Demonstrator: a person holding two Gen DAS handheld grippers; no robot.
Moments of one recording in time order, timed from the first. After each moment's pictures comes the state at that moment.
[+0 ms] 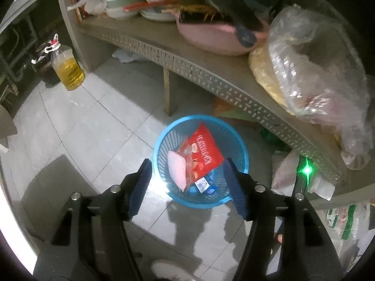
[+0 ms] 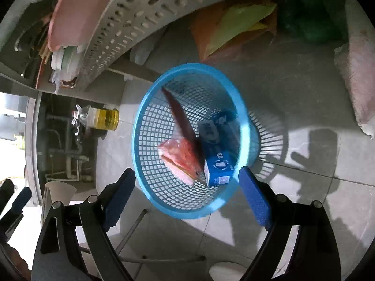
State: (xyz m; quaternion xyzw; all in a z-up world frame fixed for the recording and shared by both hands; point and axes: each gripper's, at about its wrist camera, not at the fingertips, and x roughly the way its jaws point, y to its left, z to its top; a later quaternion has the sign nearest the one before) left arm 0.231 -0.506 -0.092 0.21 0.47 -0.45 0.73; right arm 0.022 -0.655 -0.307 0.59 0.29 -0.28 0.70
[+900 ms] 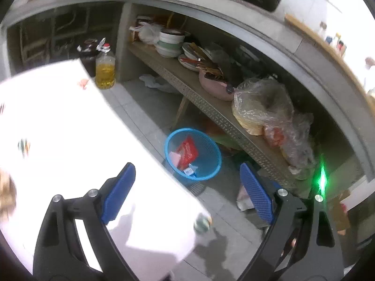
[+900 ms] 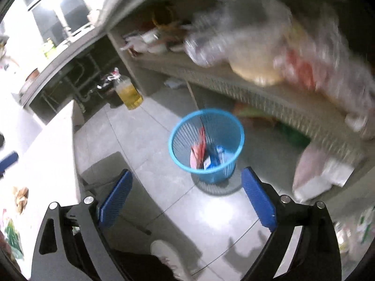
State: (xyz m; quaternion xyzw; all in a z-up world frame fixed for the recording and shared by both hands) left arm 0.139 -0.232 0.017 0.01 0.42 -0.44 0.79; right arm -0.053 -0.480 -0.079 0.27 0.32 -0.29 0.86
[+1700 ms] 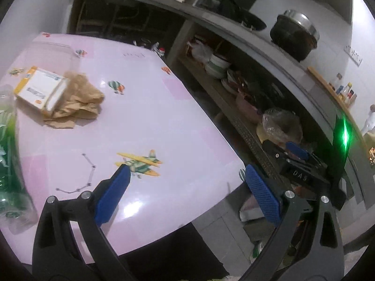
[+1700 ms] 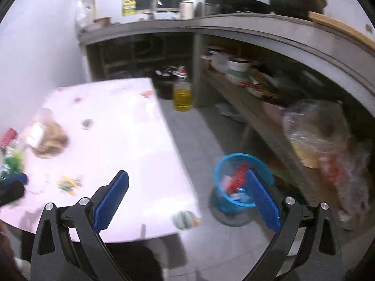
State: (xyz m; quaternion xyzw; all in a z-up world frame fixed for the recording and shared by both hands) left arm 0.091 -0.033 -0.001 -0.11 0.39 -0.34 0.85; right arm 0.018 -0.308 0.024 0.05 0.34 -0.16 0.93
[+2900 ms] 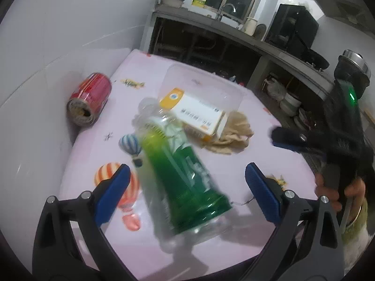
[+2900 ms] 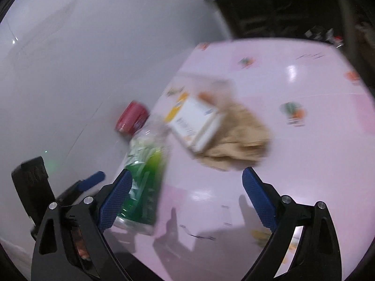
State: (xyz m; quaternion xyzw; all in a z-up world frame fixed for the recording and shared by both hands) left arm 0.109 0.160 -0.011 -0.11 0.36 -0.13 0.92; right arm 0.186 -0.108 0.002 0.15 0.45 0.27 0.84
